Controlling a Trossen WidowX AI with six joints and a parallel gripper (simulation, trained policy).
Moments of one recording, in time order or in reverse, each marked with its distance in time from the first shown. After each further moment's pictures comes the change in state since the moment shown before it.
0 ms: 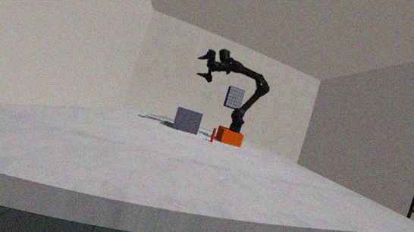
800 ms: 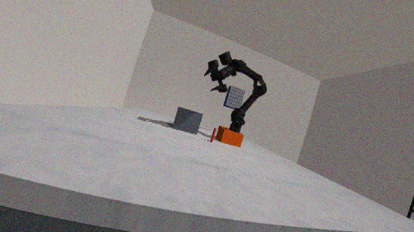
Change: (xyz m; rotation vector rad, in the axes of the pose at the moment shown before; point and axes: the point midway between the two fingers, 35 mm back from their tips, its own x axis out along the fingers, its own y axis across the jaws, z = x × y) arm -0.022 -0.035 -0.131 0.430 0.386 -0.357
